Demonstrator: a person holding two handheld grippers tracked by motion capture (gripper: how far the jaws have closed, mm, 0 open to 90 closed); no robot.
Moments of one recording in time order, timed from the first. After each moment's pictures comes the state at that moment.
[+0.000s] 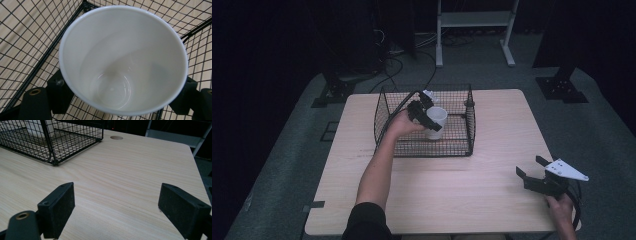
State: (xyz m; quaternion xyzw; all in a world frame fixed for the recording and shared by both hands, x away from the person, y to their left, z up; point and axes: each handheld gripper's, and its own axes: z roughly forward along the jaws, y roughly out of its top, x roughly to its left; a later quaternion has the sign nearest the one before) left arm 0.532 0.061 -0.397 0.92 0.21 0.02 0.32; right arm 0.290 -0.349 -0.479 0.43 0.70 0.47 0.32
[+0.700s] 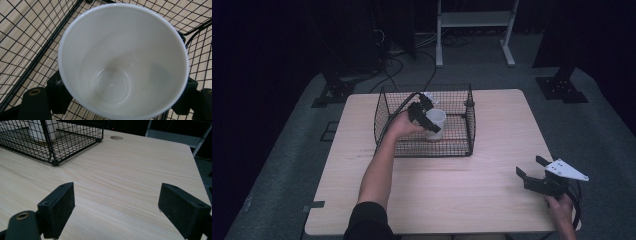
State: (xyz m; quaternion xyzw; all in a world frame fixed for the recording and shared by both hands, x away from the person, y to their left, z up) left arm 0.534 0.060 -0.405 0.93 0.21 0.02 0.30; right arm 0.290 -0.349 -0.479 0.43 0.70 0.47 0.32
